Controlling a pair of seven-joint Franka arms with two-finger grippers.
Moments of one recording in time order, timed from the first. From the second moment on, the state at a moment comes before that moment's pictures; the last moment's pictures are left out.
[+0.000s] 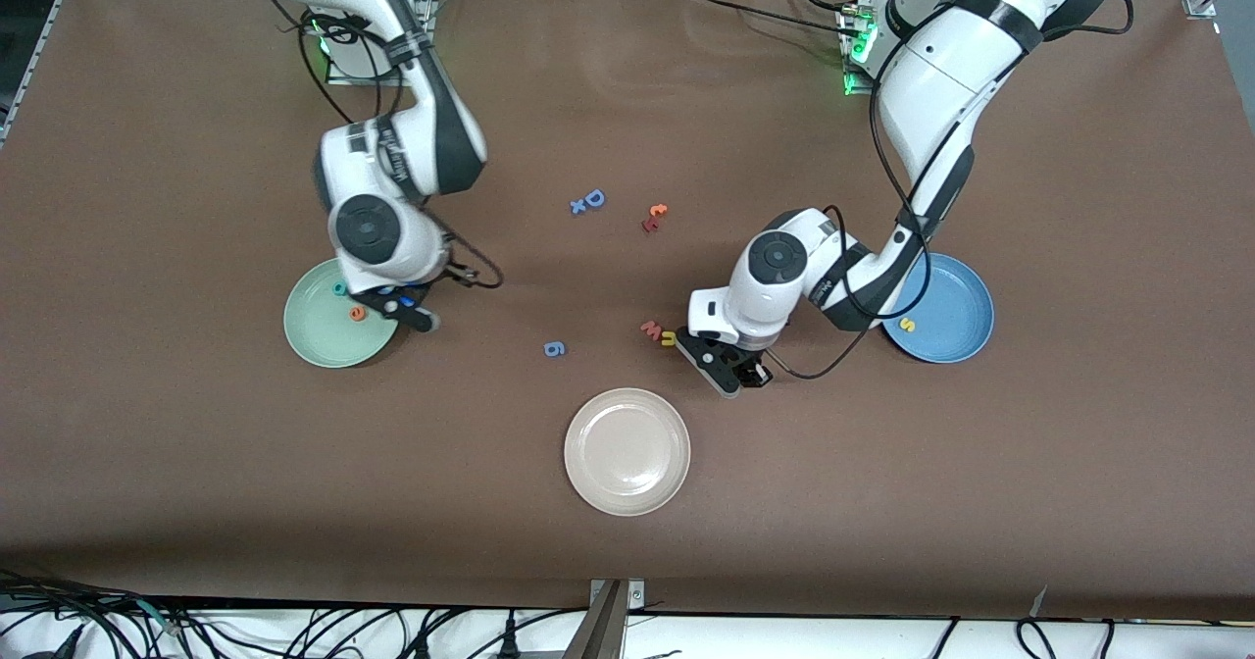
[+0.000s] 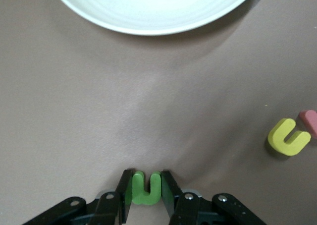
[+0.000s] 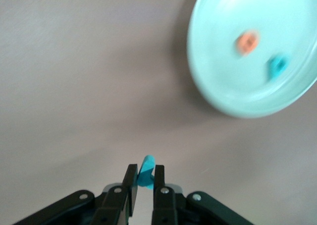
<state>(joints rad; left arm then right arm) -0.21 0.84 -0.32 -1.60 0.39 2.53 0.13 0.76 0.45 -0.44 -1.84 0.19 1.97 0.59</state>
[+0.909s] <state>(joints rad) -0.15 0.75 -0.10 -1.57 -0.11 2.30 0.59 0.54 0.59 -0.51 -1.84 0.19 2.11 0.04</state>
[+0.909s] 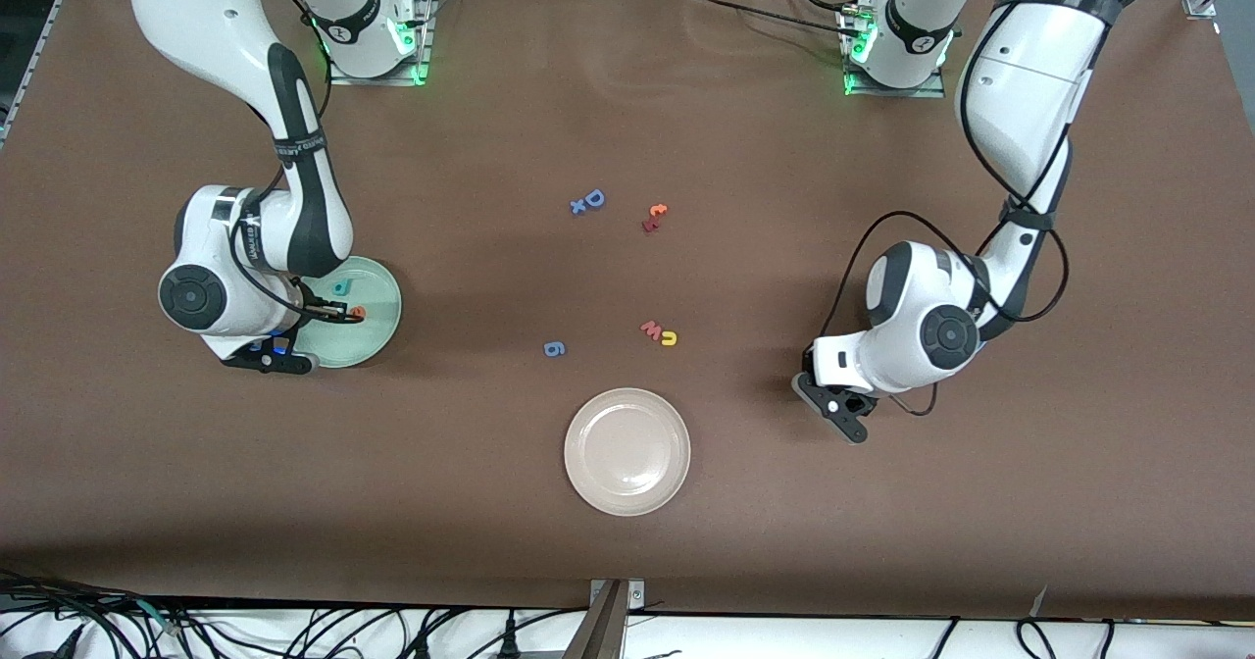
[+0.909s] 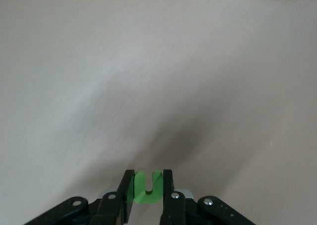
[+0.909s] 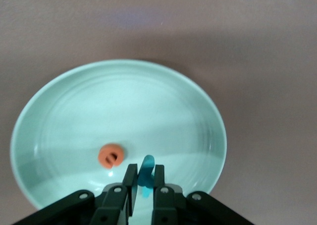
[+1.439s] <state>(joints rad) -0.15 0.67 0.03 -1.58 -0.11 2.06 0.54 0.50 0.65 -0.50 -1.84 0.22 2.18 -0.05</state>
